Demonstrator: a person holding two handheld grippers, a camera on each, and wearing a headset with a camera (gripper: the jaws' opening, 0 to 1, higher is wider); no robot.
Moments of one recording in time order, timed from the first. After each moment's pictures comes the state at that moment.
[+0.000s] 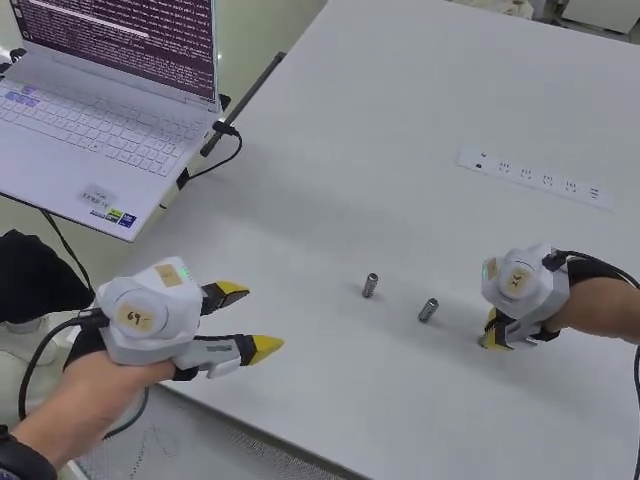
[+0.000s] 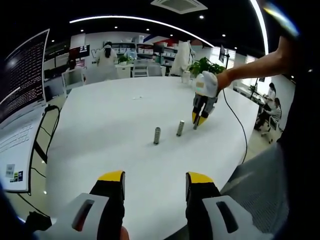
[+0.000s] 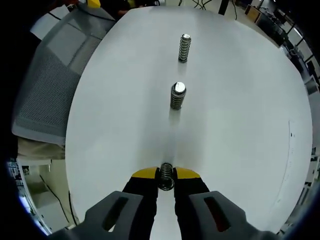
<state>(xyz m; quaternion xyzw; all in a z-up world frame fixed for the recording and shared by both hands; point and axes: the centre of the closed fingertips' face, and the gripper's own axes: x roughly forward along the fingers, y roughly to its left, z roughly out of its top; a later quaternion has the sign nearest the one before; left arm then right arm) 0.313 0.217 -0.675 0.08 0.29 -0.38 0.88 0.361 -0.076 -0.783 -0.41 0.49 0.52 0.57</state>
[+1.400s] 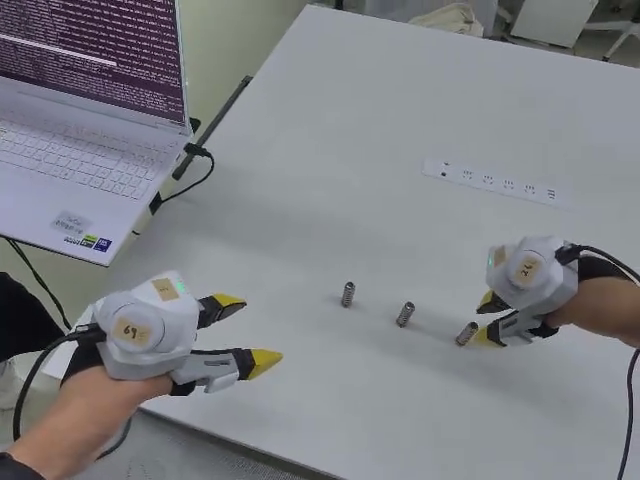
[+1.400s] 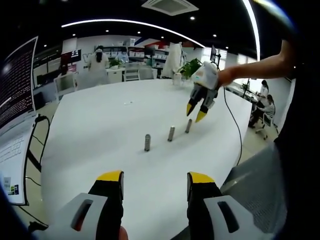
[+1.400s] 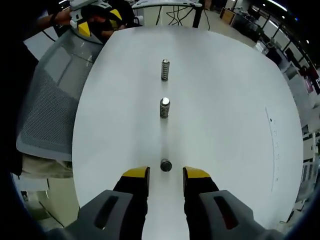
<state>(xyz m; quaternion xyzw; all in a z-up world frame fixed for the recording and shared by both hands) 0.312 0.194 -0.666 0.08 0.27 -0.41 0.86 0.358 -0.083 -0.733 -0.35 0.46 0.47 0.67</state>
